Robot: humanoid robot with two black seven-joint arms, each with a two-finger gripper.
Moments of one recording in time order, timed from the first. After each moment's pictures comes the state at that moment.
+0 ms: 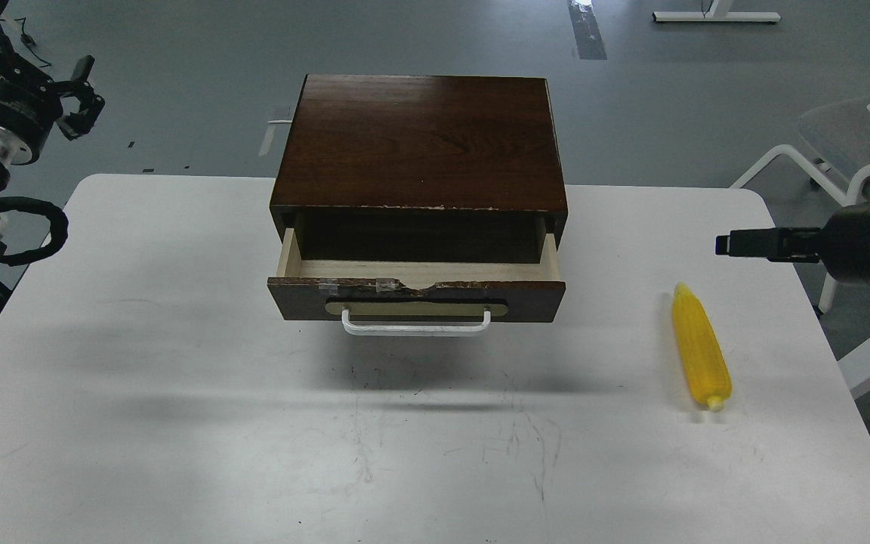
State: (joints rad) left arm -0.98 0.49 -0.54 -0.32 -0.26 -0.49 -0.36; right arm 1.06 -1.09 0.06 1.43 -1.17 0.49 -0.06
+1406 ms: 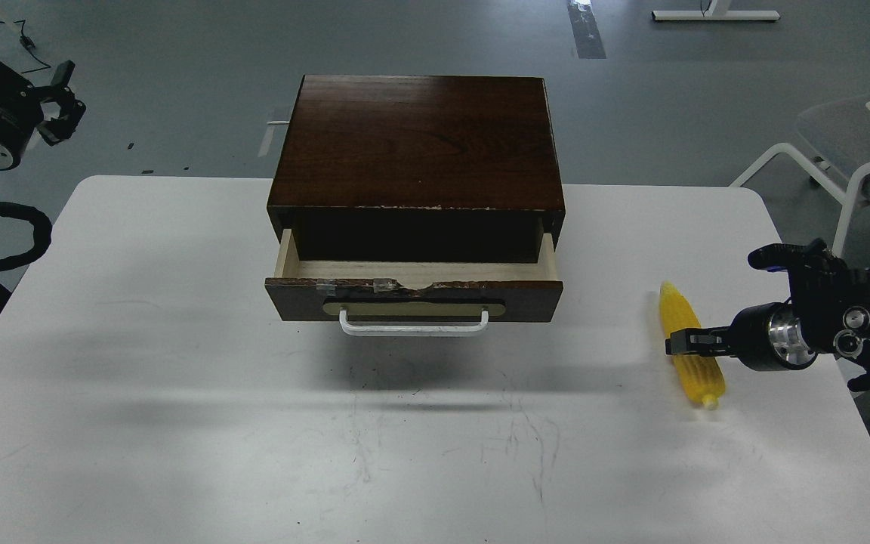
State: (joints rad) left arm -0.96 0.53 -0.53 -0.31 -0.26 -0.49 -0.36; right arm 0.93 -0.81 0.06 1.15 -1.23 0.49 -0.02
